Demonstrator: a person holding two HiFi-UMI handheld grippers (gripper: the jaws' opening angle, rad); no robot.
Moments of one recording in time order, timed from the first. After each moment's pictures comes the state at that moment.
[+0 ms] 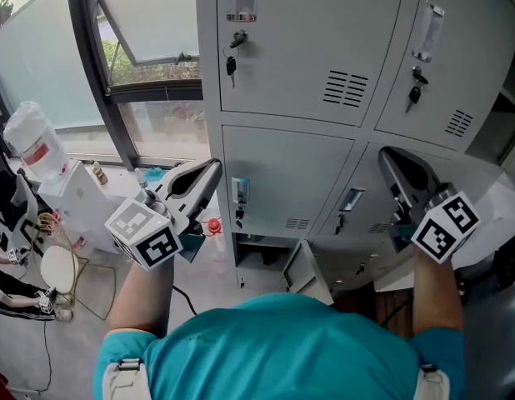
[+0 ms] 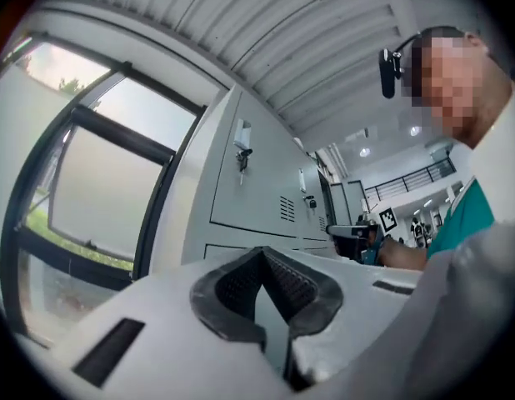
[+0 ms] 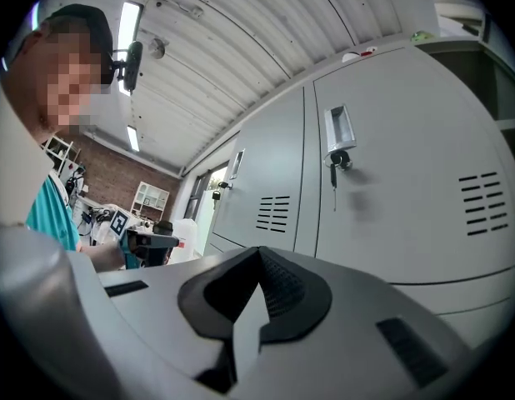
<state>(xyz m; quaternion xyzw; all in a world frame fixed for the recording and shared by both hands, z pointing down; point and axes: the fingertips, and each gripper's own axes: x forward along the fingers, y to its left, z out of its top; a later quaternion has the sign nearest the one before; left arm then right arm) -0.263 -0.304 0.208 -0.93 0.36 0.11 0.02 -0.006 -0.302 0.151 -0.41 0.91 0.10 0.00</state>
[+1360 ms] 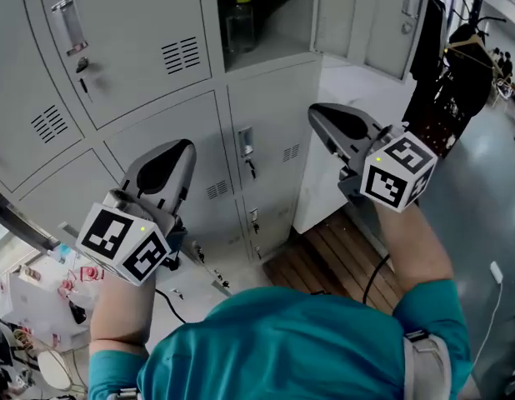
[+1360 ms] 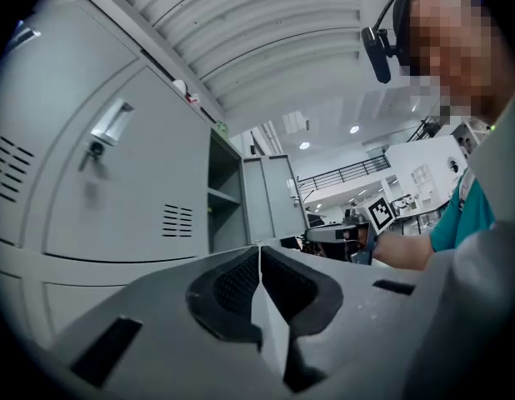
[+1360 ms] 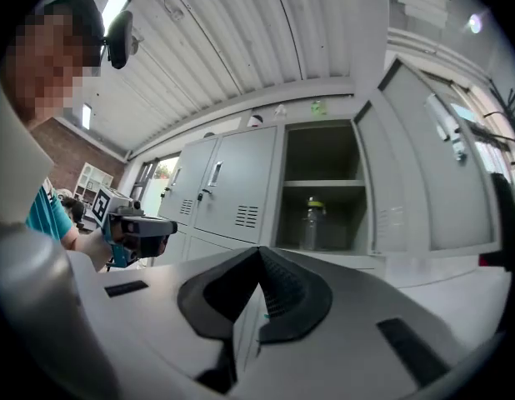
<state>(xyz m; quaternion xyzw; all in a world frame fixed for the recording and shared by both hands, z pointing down) 0.164 -0.195 0.165 -0.98 0.16 0.05 0.08 0.343 -0.151 0.158 -0.59 0.80 0.09 0.00</state>
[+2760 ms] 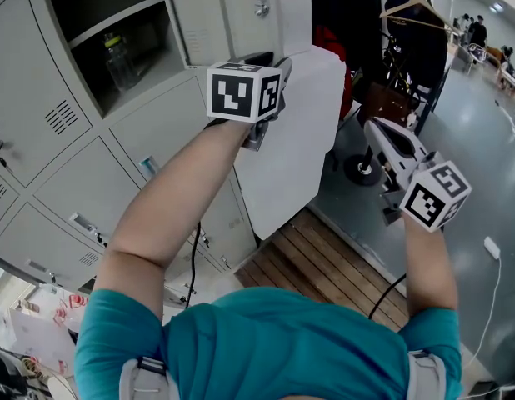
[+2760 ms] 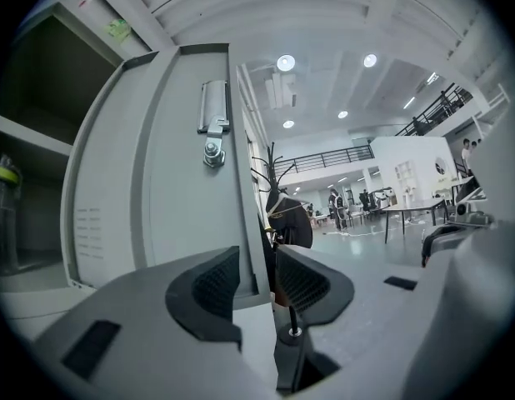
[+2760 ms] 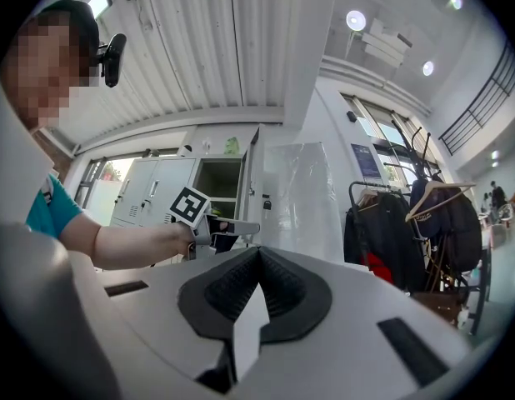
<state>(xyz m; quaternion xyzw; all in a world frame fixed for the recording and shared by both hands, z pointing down) 0.649 -0.119 0.131 -0.99 0.09 -0.03 0.07 0.645 0.075 0.176 -0.73 0.68 0.08 0.05</state>
